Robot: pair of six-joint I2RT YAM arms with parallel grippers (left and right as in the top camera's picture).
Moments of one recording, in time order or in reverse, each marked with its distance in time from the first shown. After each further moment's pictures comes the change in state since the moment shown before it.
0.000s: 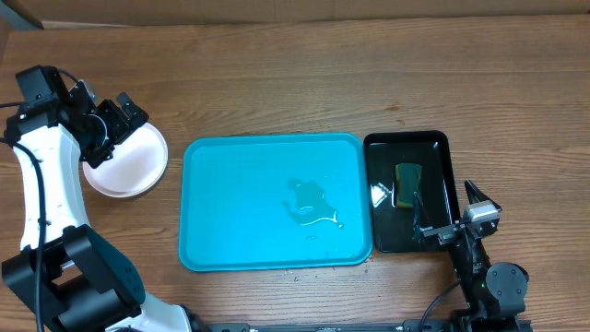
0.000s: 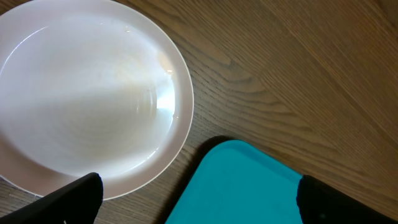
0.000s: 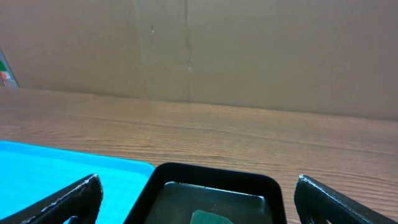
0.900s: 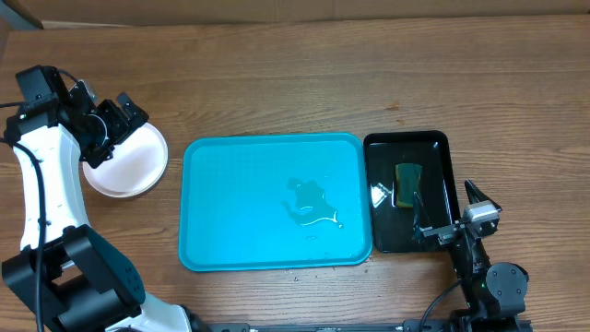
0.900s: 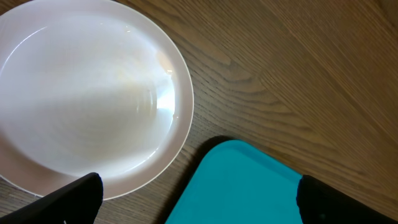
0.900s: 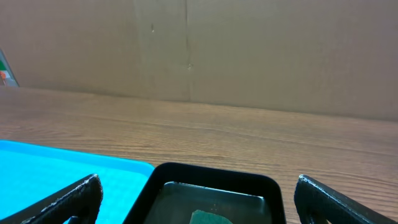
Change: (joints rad) left arm 0.000 -0.001 0.000 0.000 0.000 0.000; right arm 0.000 0.000 0.000 0.000 0.000 -0.003
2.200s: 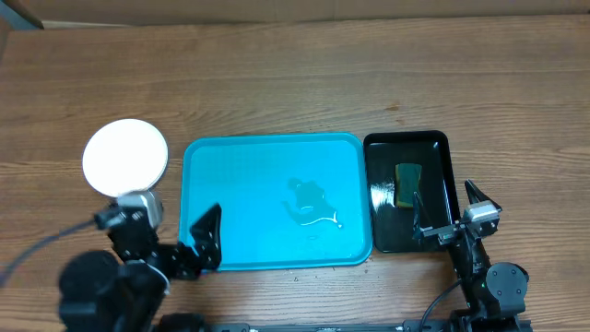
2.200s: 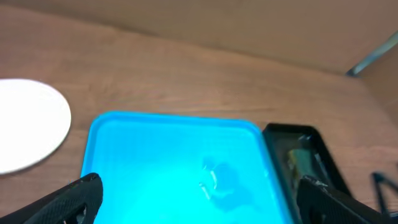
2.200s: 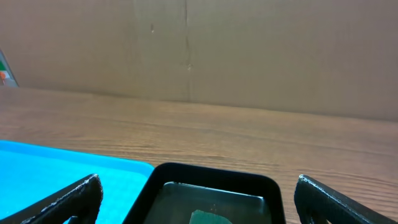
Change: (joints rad) left arm -0.439 -1.279 -0.504 -0.057 -0.051 0.025; right arm -0.001 0.000 0.000 0.001 0.000 -0.001
